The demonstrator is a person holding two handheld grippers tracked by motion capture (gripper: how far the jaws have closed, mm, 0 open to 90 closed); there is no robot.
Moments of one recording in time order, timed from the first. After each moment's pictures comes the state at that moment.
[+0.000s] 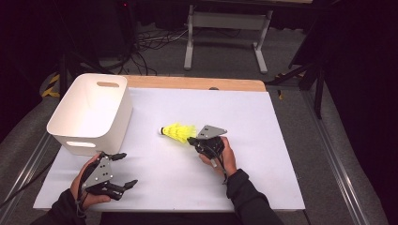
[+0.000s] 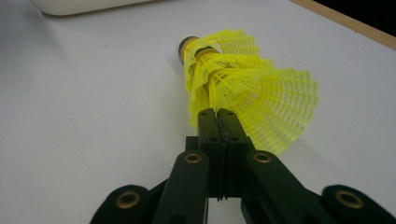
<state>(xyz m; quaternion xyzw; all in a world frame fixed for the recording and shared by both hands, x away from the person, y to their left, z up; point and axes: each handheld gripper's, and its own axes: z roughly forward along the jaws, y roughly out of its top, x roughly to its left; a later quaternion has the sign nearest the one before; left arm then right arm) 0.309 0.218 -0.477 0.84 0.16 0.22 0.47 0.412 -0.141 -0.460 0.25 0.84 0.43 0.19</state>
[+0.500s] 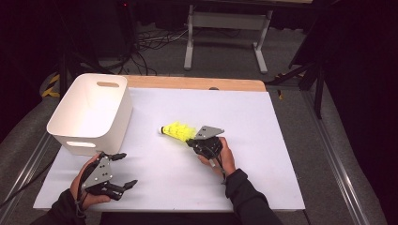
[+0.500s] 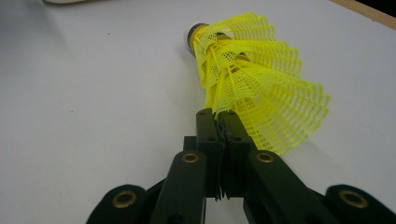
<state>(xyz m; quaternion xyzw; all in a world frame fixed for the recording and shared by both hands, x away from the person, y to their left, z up) 0.308 0.218 -0.477 0.84 0.16 0.22 0.47 0.414 -0.136 -0.465 0.25 0.85 0.42 0.18</state>
